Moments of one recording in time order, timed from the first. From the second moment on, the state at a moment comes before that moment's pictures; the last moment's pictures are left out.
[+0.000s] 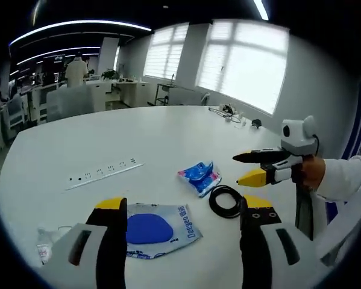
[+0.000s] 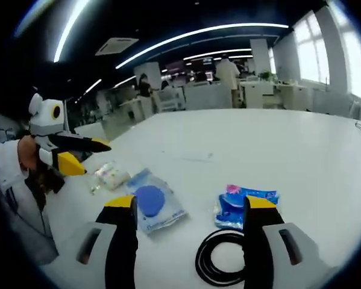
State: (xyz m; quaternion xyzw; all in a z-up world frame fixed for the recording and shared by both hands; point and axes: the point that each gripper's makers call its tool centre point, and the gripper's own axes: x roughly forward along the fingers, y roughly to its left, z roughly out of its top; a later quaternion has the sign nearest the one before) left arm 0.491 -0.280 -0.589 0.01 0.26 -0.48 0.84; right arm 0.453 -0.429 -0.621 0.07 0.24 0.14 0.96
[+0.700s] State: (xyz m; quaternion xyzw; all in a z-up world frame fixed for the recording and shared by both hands) left arm 0.473 -0.219 -0.593 0.02 0.28 -0.46 0.84; right arm 0.436 -0.369 -0.641 0.09 0.26 0.15 0.95
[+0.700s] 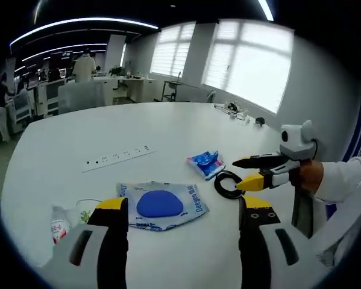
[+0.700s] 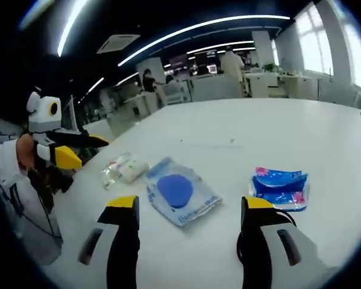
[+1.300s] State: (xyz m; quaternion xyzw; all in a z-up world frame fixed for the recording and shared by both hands) left arm 0.481 -0.183 -0.607 0.03 0.30 -0.47 0.83; right arm 0.430 -0.335 -0.702 0.15 0.30 0.08 0.94
